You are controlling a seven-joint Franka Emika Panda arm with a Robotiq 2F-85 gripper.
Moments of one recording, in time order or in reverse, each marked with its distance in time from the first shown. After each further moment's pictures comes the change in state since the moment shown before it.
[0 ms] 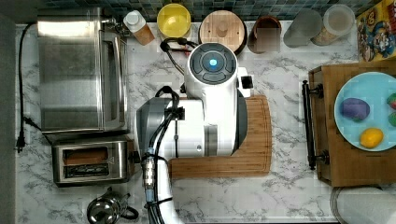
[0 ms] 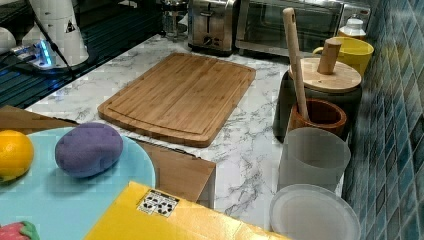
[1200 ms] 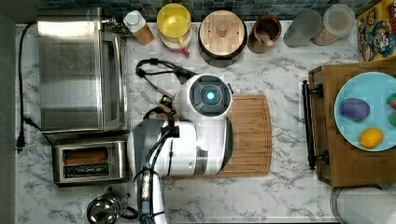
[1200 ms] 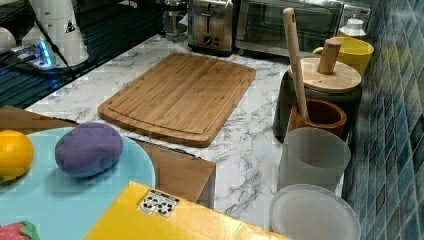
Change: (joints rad) arm 0.016 -0.090 0.045 -0.239 0.199 0.252 -0.355
